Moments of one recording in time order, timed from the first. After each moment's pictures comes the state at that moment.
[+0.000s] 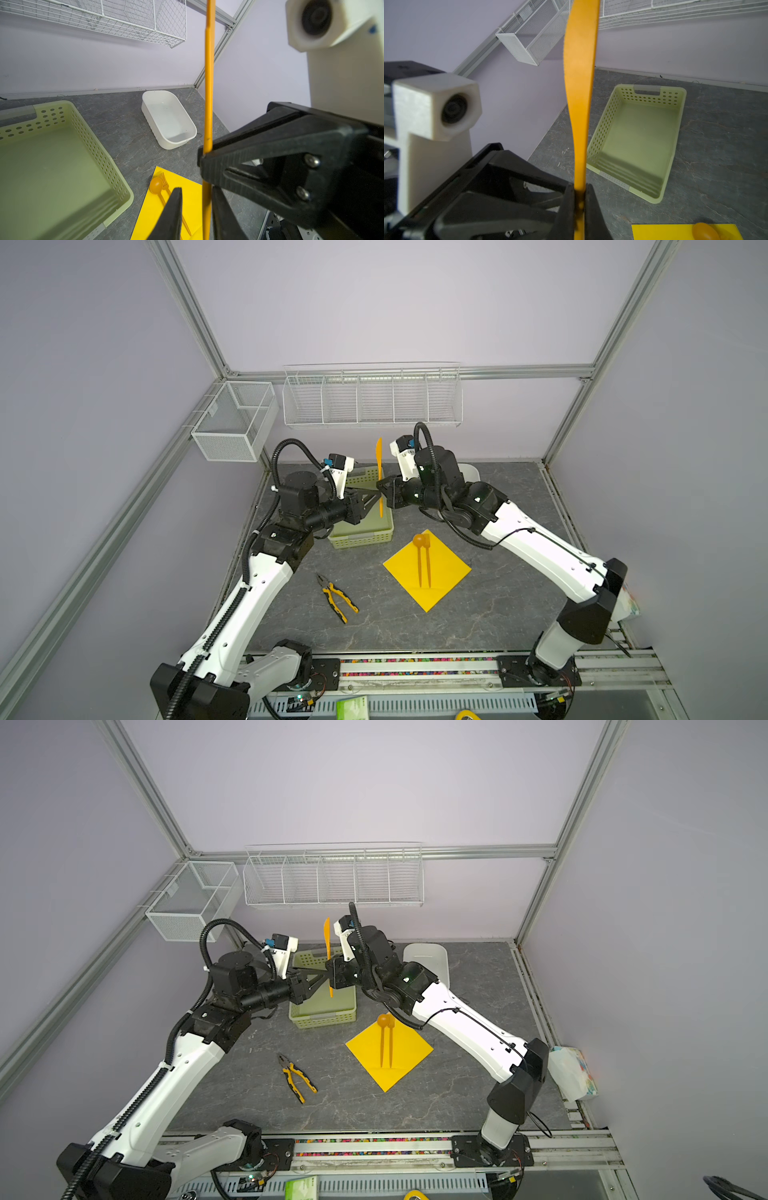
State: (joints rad) left arm -0.37 1.12 1.13 -0.29 0.58 -0.36; right arm 0.88 1.68 1.80 -0.55 -0.04 0.50
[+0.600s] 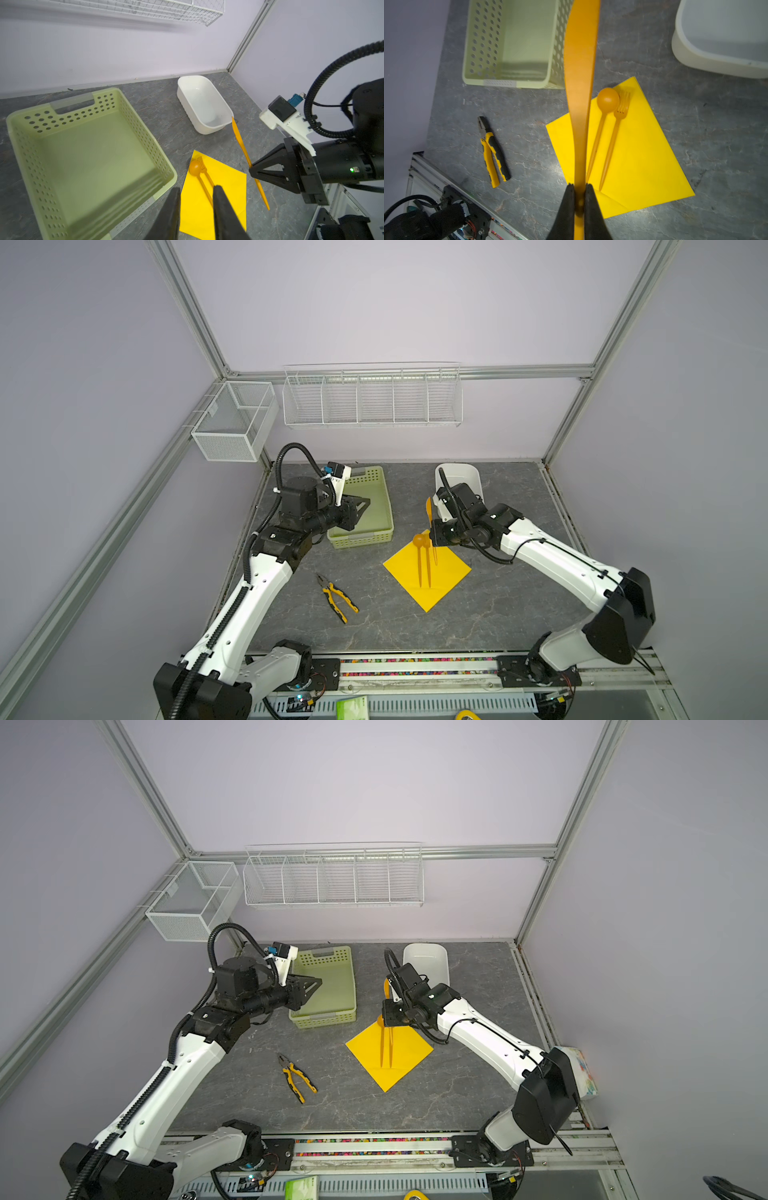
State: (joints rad) left arm -0.32 1.12 1.07 -0.39 0.45 -0.15; right arm 0.71 1.53 1.29 -0.77 -0.09 0.55
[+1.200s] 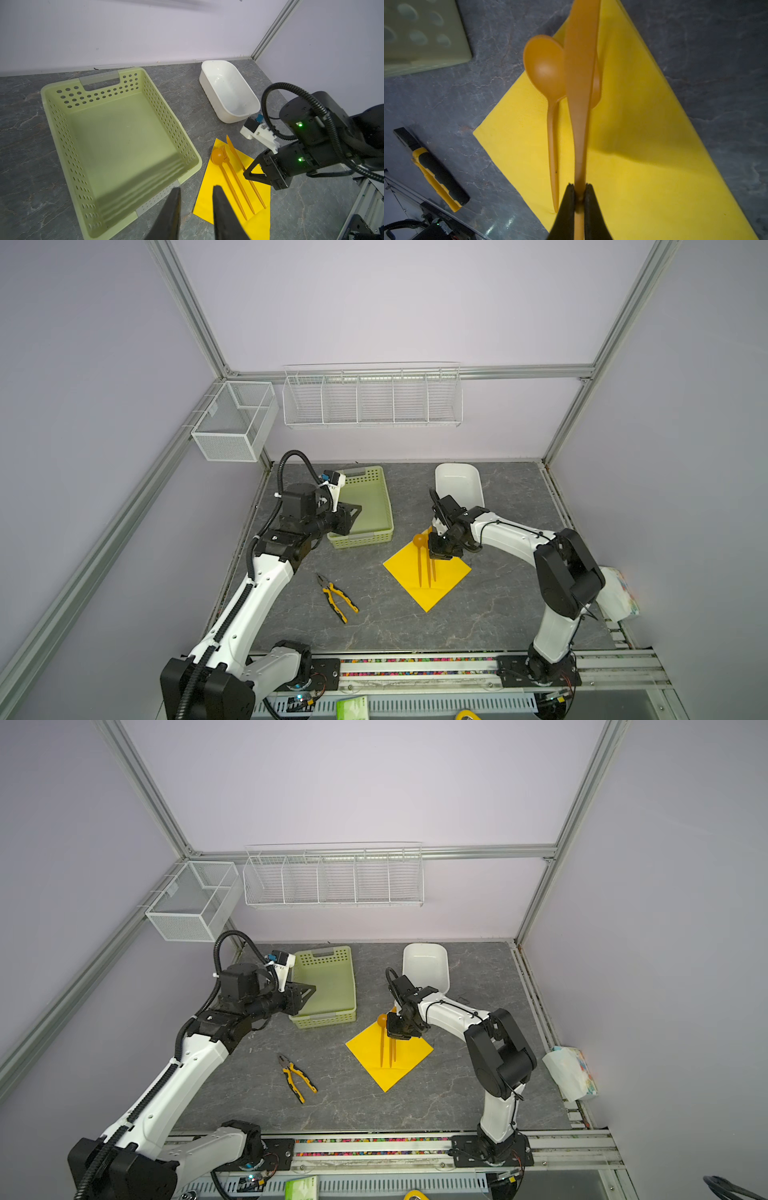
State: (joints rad) left arm -0.28 1.12 1.01 -0.39 0.40 -0.13; right arm 0.60 1.85 1.25 -0.69 -0.25 0.60
